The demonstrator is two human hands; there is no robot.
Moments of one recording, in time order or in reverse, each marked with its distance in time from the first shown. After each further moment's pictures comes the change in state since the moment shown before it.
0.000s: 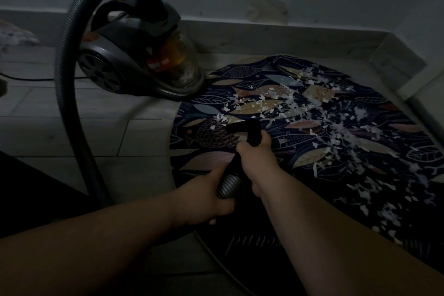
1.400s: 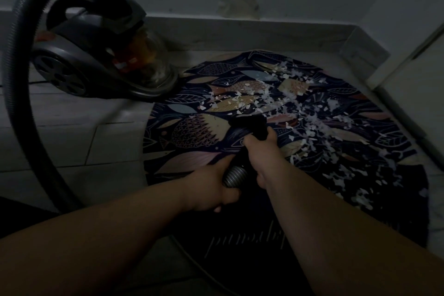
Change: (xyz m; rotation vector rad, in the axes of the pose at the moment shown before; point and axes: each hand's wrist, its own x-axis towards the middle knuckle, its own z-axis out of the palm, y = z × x) left_hand 0.056 0.030 0.024 0.045 -0.097 0.075; right_hand 0.029 0.000 -0.063 0.085 0.131 0.090
